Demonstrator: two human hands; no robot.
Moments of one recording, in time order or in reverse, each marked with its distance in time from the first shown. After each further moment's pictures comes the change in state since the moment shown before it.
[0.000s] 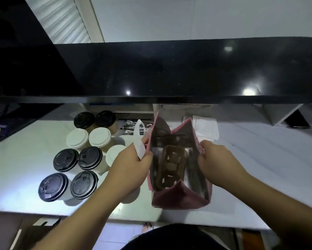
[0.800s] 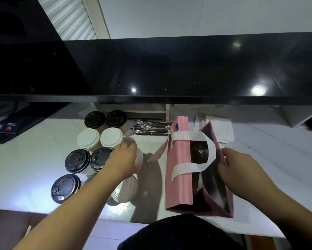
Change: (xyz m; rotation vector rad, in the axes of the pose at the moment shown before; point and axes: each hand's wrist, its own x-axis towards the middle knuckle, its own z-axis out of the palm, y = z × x) left_hand 0.091 -0.122 -0.019 0.825 -0.266 -0.065; right_hand -0.008 -0.008 0.003 0.015 0.012 0.051
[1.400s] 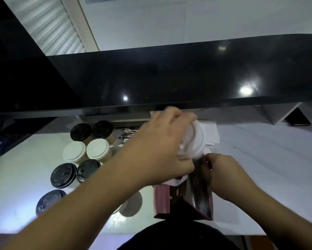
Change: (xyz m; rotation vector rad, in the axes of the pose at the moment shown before) left_hand -0.096 0.150 -0.147 -0.148 0.396 0.601; right_hand 0.002 0.021 0.001 0.043 0.040 -0.058
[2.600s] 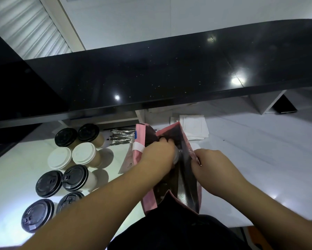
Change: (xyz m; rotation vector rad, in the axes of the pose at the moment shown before) left_hand 0.068 -0.027 0.152 0.221 -0.449 -0.237; right_hand 0.004 0.013 -0.005 0.016 0.000 0.024
